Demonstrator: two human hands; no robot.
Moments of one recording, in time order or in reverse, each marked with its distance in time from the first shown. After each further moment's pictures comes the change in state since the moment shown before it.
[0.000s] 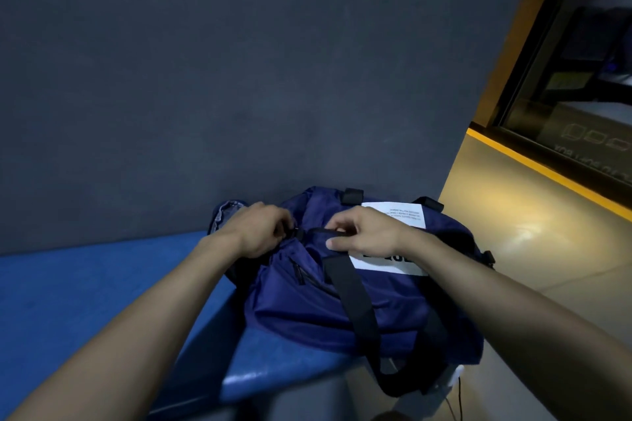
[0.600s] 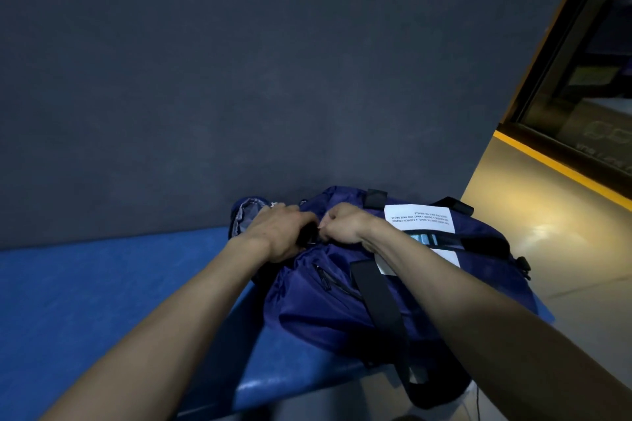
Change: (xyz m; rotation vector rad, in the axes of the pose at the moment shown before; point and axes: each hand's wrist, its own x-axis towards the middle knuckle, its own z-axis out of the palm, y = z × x) left_hand 0.000 0.000 0.006 0.173 -0.065 0.019; right_hand 0.080 -0.031 0.044 0.119 0.061 0.395
